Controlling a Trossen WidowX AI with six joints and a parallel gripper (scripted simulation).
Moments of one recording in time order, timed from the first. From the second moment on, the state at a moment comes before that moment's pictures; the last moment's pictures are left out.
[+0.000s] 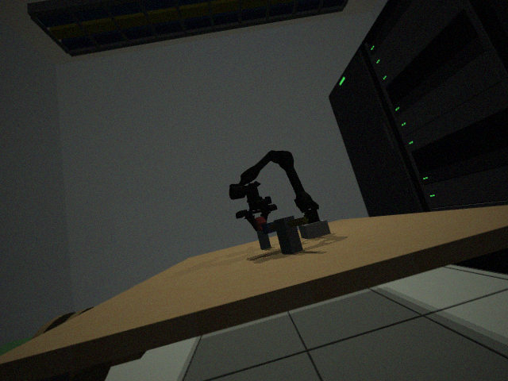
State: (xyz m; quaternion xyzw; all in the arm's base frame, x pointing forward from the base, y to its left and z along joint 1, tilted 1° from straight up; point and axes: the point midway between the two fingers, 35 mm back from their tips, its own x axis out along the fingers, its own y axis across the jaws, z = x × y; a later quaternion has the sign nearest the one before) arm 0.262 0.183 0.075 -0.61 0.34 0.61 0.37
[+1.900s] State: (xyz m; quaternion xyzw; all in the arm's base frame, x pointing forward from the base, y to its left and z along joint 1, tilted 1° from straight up) arm 0.263 0.175 0.066 -0.51 0.31 0.66 0.44
